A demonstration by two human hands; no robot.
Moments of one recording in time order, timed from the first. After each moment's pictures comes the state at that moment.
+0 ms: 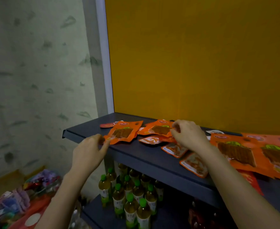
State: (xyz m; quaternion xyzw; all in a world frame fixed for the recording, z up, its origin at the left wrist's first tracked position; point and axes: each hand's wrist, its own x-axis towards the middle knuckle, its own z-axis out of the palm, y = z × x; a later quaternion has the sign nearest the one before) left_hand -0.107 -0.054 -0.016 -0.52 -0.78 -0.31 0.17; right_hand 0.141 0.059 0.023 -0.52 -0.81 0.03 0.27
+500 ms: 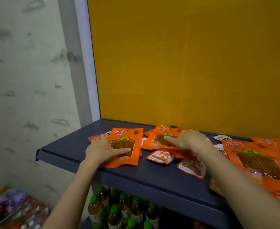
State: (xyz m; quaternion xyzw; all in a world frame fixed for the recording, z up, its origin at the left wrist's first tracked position) left_hand -0.173 0.085 -0.012 -0.56 -0.81 -0.19 -0.07; right_hand 0.078 0.127 0.027 -0.72 -0.69 0.05 0.02
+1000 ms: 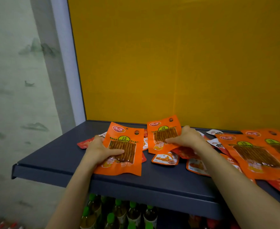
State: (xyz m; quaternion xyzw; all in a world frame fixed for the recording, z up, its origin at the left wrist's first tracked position) left_hand -0.196 0.106 -0.007 -0.56 -0.69 -0.37 -0.29; right_hand 0.069 0.154 0.005 -0.77 -0.59 0.16 0.20
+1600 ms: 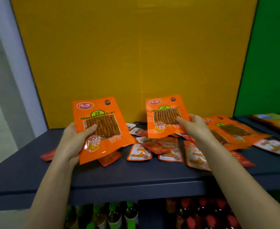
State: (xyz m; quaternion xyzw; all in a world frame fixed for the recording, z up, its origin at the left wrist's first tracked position) left_hand -0.169 0.100 0.028 -0.52 -0.43 -0.57 -0.47; right_hand 0.129 0.076 0.018 -0.63 -0.45 0.22 0.59
